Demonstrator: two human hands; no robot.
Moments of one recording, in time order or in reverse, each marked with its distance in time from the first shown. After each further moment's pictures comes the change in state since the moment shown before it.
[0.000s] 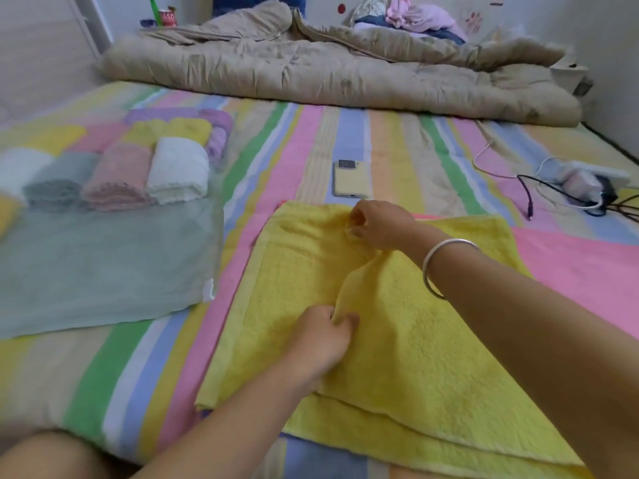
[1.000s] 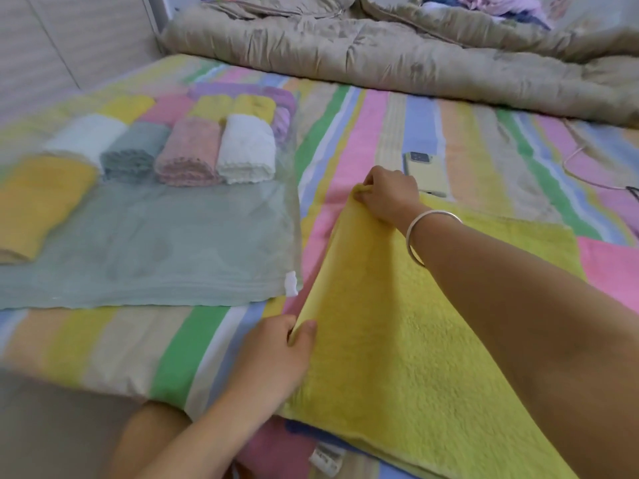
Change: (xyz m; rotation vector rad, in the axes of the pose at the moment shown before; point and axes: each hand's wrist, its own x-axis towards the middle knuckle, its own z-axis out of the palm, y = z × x) left_hand -0.029 -0.054 -0.122 0.292 0.311 0.054; right_hand 0.104 -0.092 0.031 0.081 0.253 0.080
